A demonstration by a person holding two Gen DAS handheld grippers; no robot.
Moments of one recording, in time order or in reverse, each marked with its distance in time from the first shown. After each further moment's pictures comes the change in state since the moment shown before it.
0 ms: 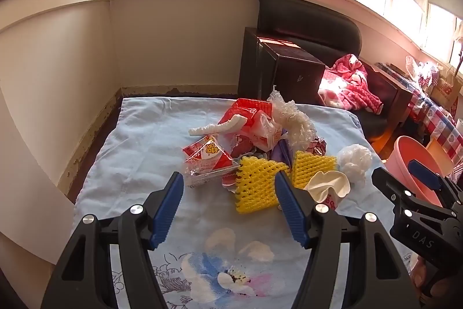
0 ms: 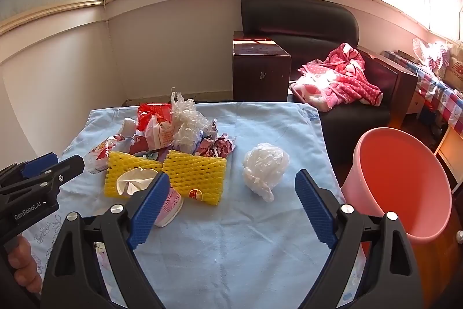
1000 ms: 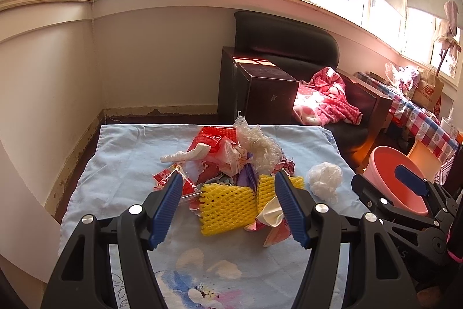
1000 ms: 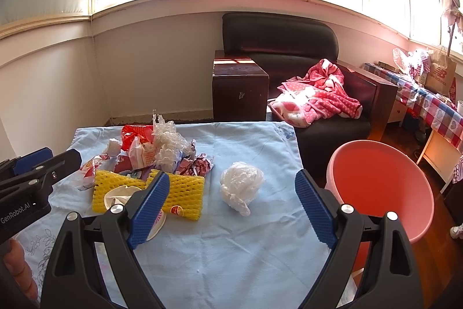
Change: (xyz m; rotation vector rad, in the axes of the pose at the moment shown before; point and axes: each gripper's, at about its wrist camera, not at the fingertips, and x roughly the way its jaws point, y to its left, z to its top) left arm -0.017 -0.031 0.004 0.048 -0.113 -0.083; right arm -0.023 -0.011 0.003 0.022 -0.106 -0.082
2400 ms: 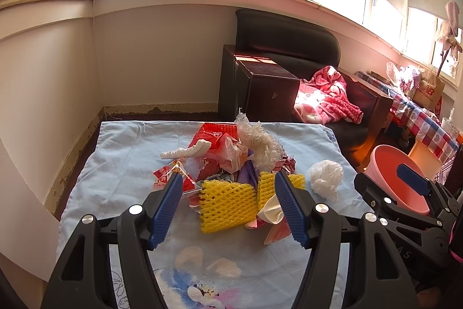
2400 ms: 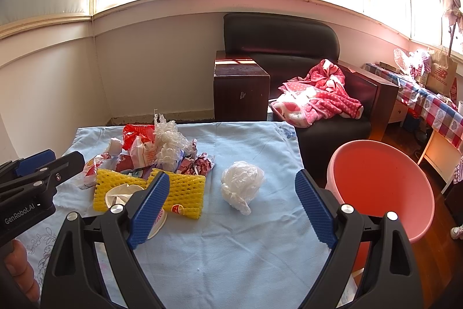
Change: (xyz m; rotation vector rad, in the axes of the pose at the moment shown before) left arm 0.002 -0.002 -0.003 -0.001 0.006 0.001; right arm 0.000 0.000 -0.001 0.000 0.003 0.004
